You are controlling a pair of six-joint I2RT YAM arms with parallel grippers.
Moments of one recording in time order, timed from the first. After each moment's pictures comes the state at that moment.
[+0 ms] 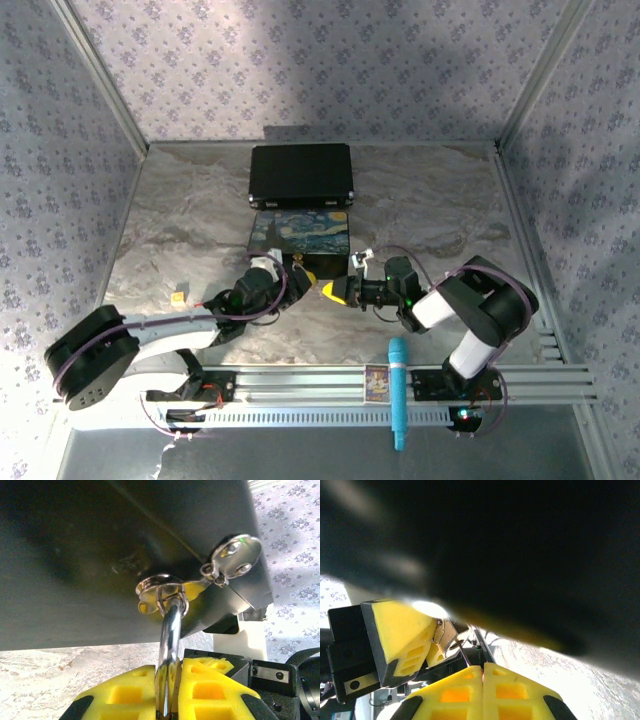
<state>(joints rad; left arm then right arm) -0.92 1.21 0.33 0.50 0.00 -1.28 0.64 1.66 0.28 1.14 -0.74 1.29</state>
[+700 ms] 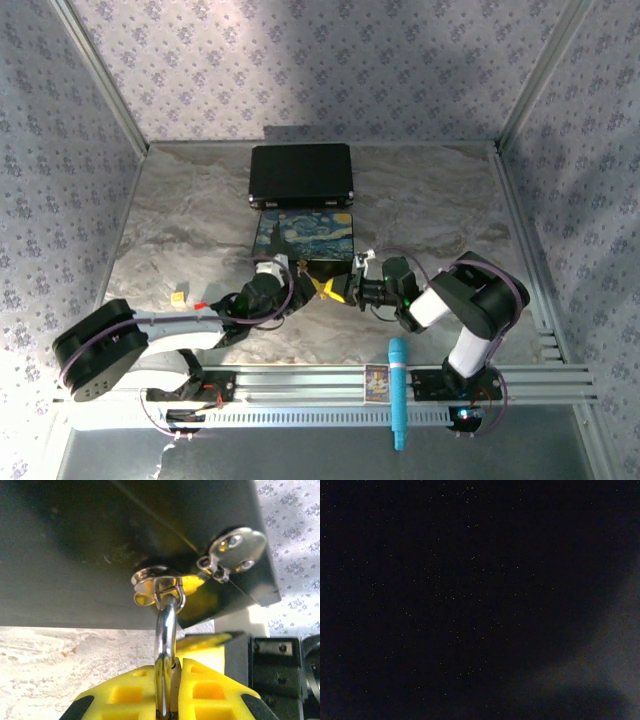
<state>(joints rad) -0.98 1.27 0.33 0.52 -0.03 -1.29 0.65 1.72 0.30 1.16 -0.66 1.37</state>
